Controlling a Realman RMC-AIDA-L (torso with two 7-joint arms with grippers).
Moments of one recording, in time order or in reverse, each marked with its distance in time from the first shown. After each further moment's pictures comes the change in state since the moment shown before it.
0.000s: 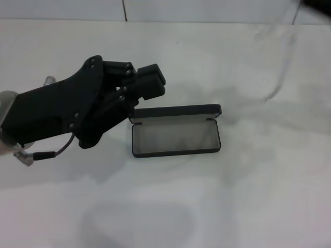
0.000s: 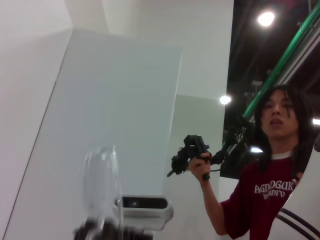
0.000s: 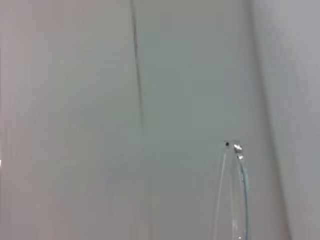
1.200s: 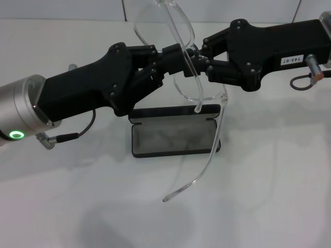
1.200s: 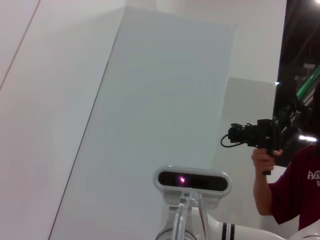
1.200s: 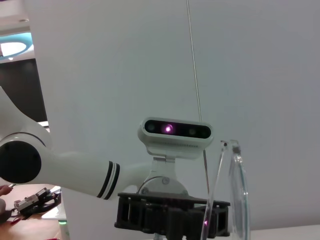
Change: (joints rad) left arm -0.036 -0.018 0.001 -0.012 0.026 -0.178 -0.020; right arm 0.115 0.019 -0.277 -0.065 -0.215 0.145 0.053
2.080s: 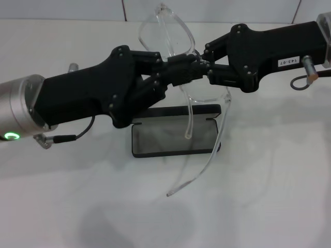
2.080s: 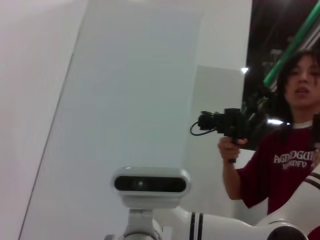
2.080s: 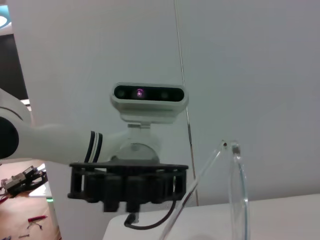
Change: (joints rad) left arm 0.000 0.002 0.006 0.065 0.031 0.049 -0.001; right arm 0.011 -0.003 0.009 -0.010 -0.078 0.031 0.020
